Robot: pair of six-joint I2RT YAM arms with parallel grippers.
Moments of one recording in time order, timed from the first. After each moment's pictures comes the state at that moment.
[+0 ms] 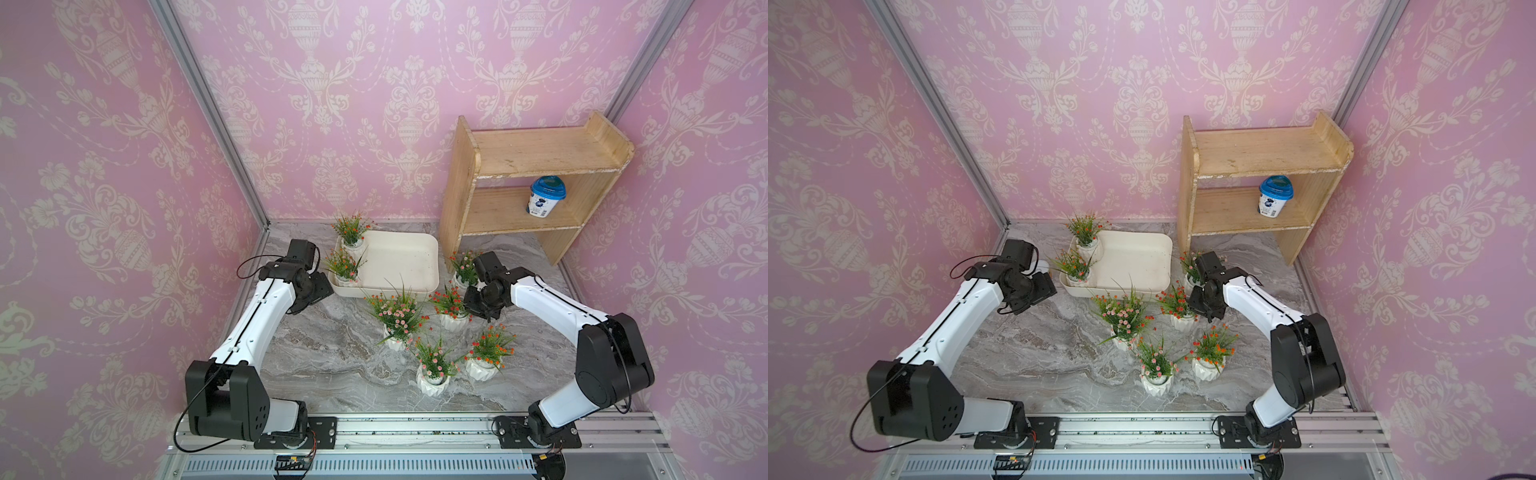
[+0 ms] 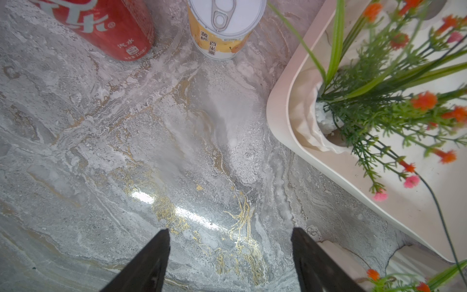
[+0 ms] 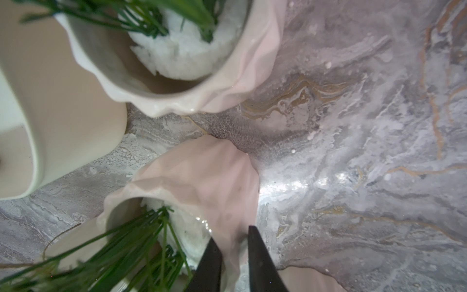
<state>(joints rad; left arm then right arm) -0.08 1.38 1.18 -0.98 -0.03 -0.64 0.32 1.58 1.08 -0.78 -0.08 0.69</state>
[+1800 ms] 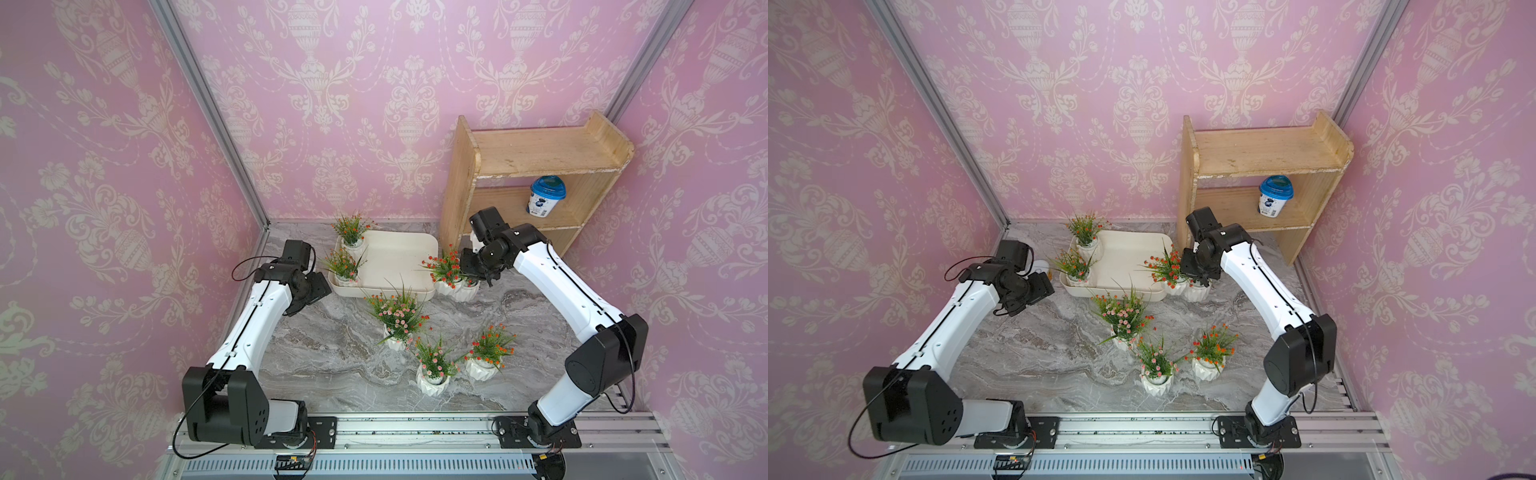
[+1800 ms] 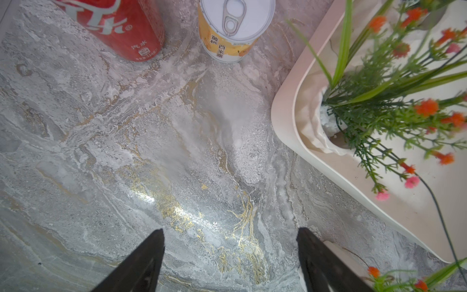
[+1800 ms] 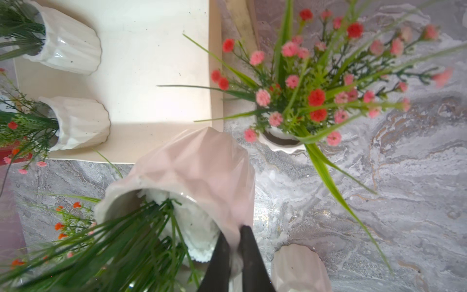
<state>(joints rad) -0.05 1.35 1.17 -0.99 -0.03 -0.64 0.38 1.69 1.72 -1.16 -0.04 0.53</state>
